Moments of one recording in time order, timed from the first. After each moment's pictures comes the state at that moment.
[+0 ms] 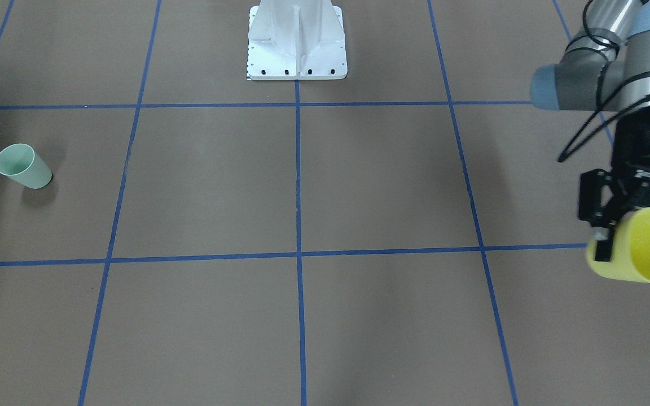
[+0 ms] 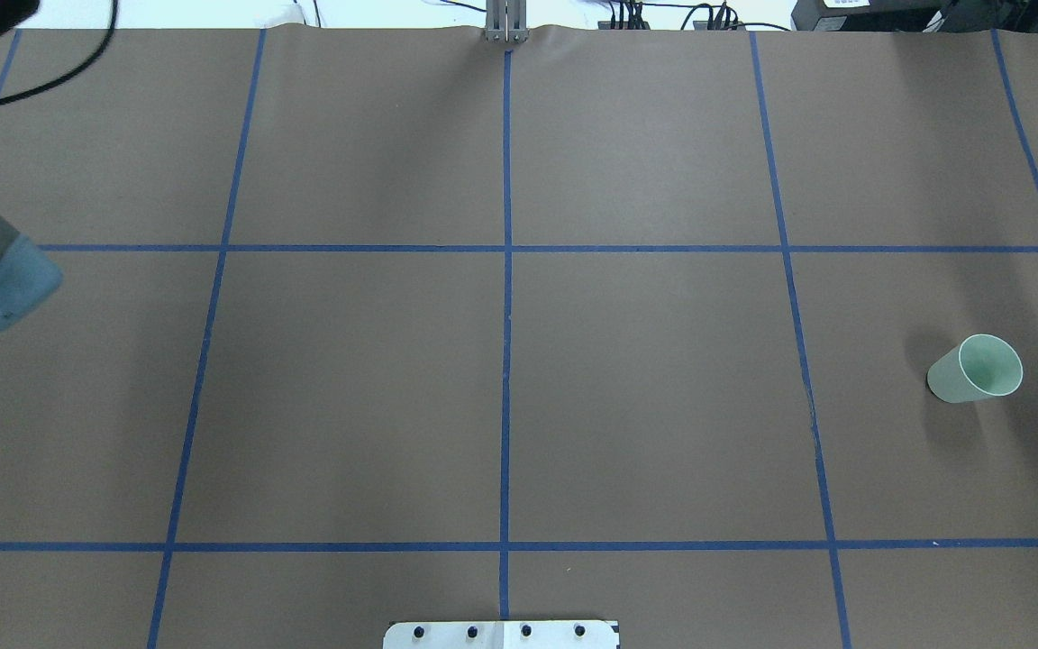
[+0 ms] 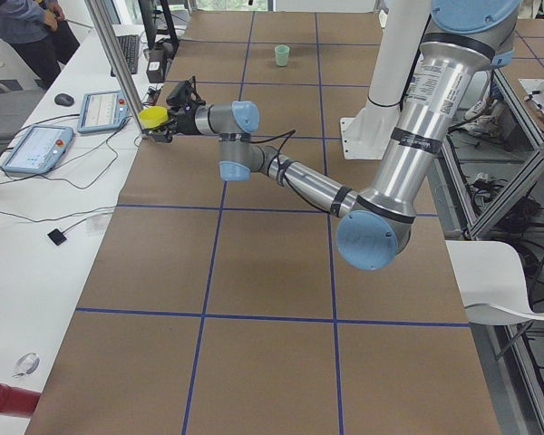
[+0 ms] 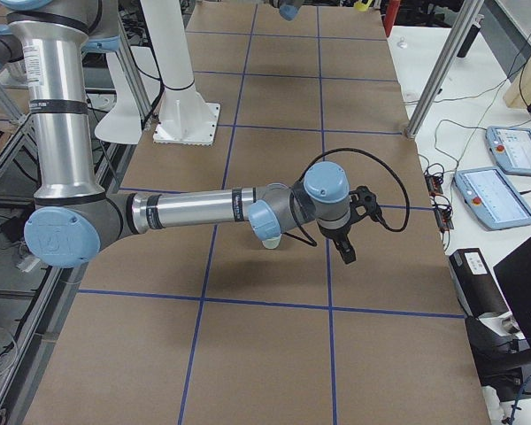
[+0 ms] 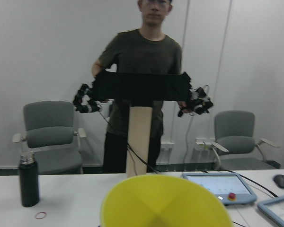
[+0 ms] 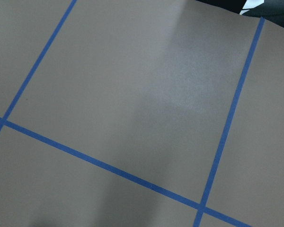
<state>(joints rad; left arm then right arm) -0.97 -1.96 -1.63 -2.72 -1.43 -0.74 1.53 -1.50 1.64 -1.23 2.44 -0.02</state>
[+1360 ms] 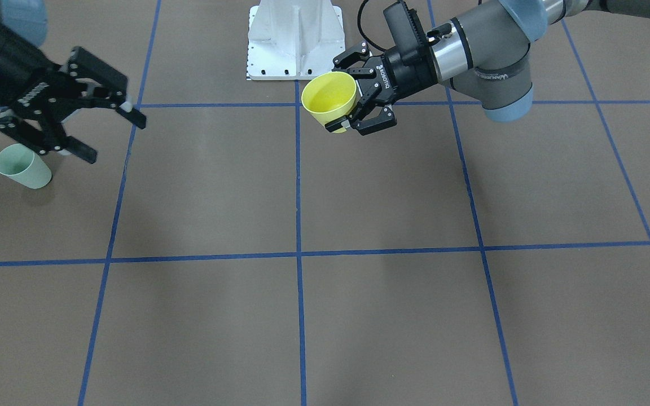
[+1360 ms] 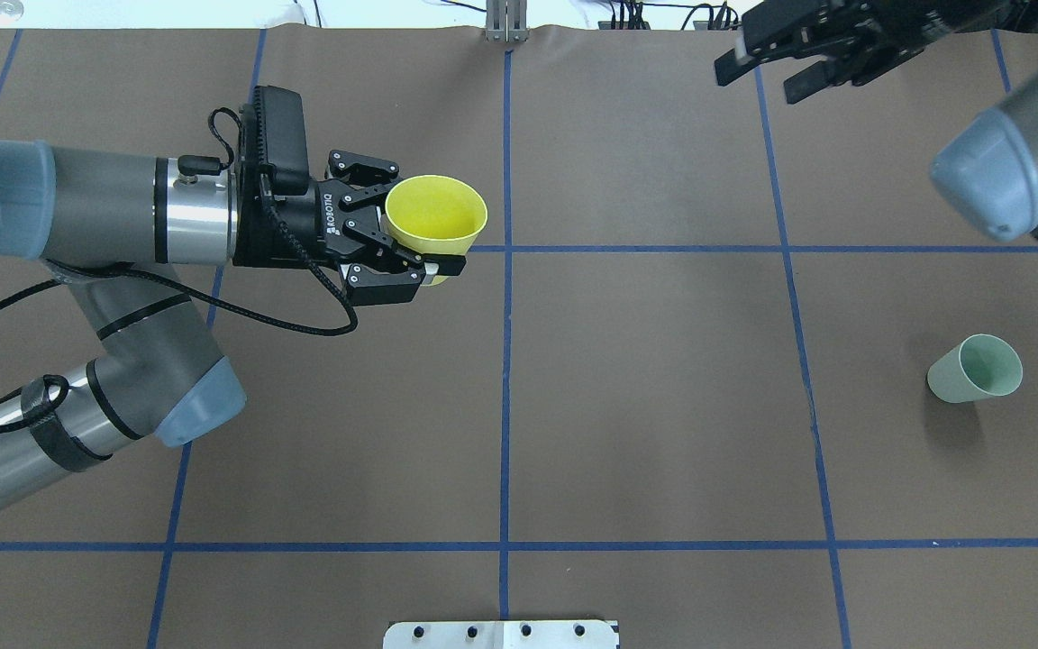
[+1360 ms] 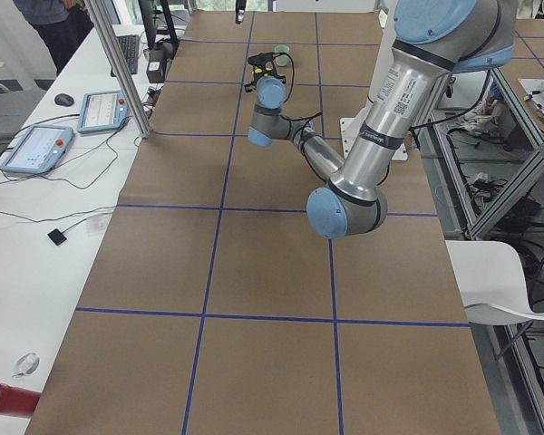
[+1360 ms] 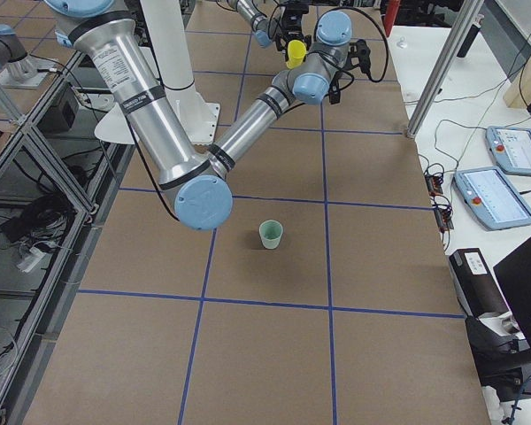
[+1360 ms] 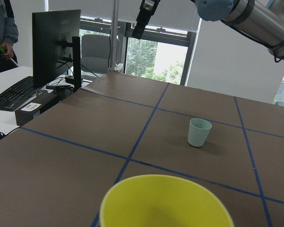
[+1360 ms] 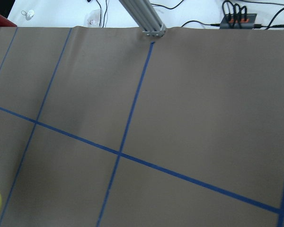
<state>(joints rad) -0.70 -2.09 -1.65 -2.94 -2.06 -0.44 1.06 -1.02 1.89 -1.25 2.48 1.04</state>
